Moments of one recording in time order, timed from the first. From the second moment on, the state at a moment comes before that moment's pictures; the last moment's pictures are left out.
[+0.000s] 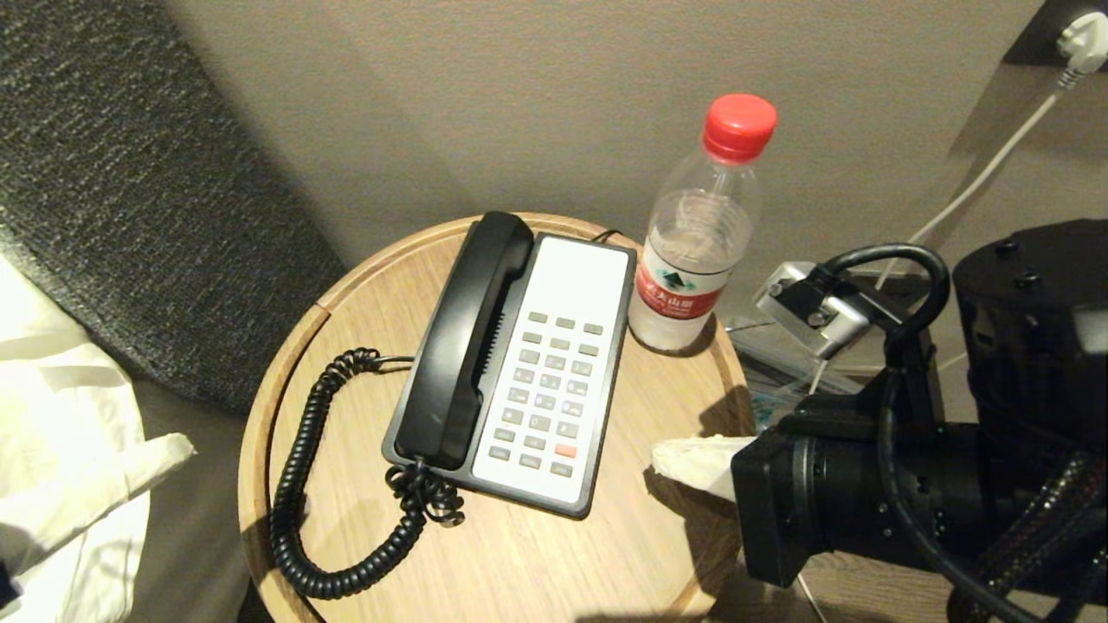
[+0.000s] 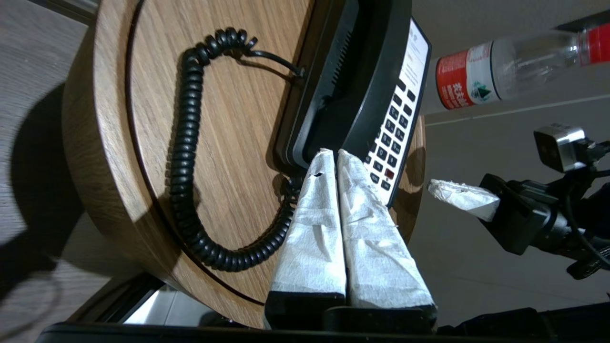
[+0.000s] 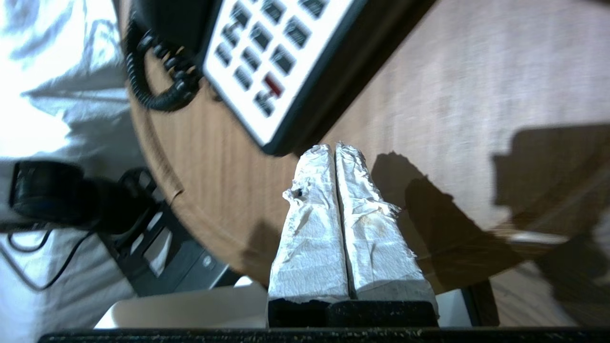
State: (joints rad) left arm -0.61 0.71 -0.53 -0.11 0.08 -0.69; right arm 0.99 1.45 -0.92 -0.06 -0.09 0.37
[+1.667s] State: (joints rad) left arm -0.61 0.70 -0.44 -0.12 0.05 -0.69; right arm 1.05 1.58 -1.03 -0.08 -0.07 0.38
